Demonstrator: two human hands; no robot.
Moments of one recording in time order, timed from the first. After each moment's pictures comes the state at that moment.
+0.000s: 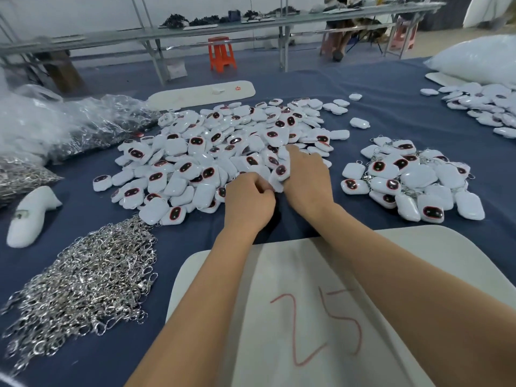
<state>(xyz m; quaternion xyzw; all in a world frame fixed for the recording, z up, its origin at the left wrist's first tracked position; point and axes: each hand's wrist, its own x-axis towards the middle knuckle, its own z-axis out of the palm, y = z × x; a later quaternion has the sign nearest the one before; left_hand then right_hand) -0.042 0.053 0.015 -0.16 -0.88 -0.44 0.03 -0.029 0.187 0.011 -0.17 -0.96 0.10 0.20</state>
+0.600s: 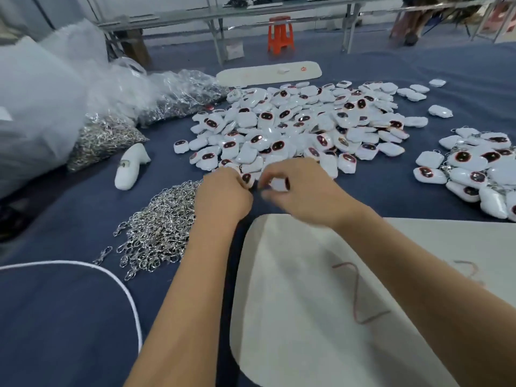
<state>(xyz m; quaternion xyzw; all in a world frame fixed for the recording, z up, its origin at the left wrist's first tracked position) -0.021 -0.101 0.041 -0.02 -0.97 -0.24 0.06 0.018 0.063 0.046 0.14 -0.93 0.32 0.11</state>
